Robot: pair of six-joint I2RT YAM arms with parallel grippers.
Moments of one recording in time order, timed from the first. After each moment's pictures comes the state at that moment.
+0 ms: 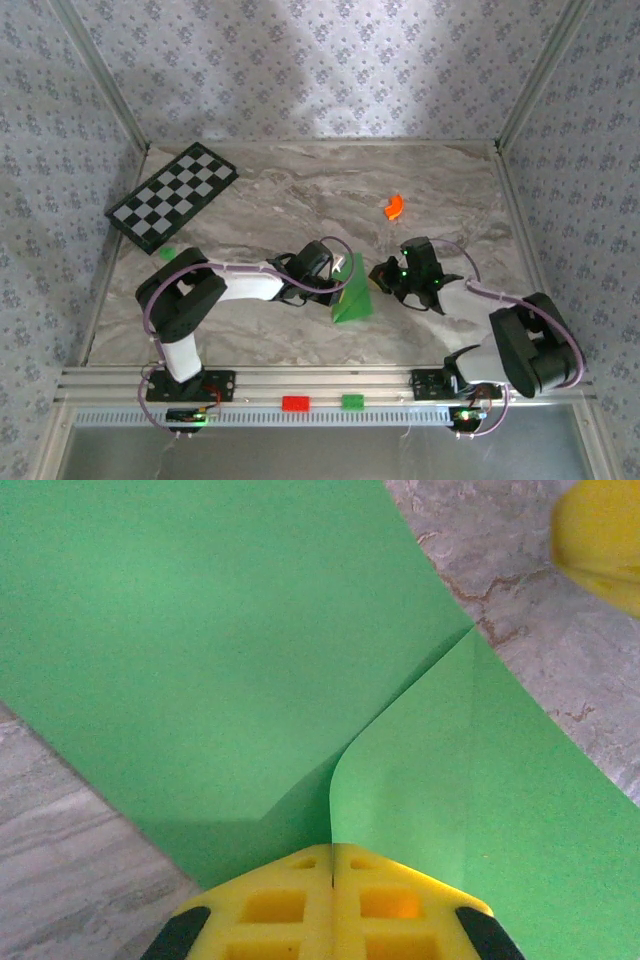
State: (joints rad) left arm -0.92 1.78 0.87 -0.04 0.25 -0.50; right arm 0.42 1.31 0.42 0.11 -0.40 1.11
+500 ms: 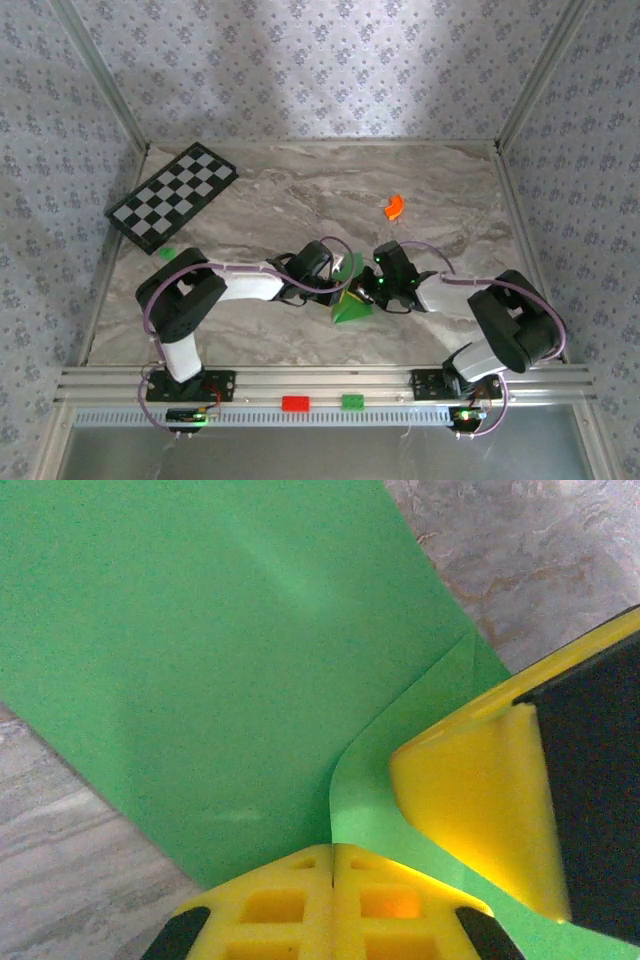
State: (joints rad) left arm -0.92 1.78 0.87 -0.04 0.25 -0.50; right arm 0.59 1.47 0.49 0.10 -0.40 1.12
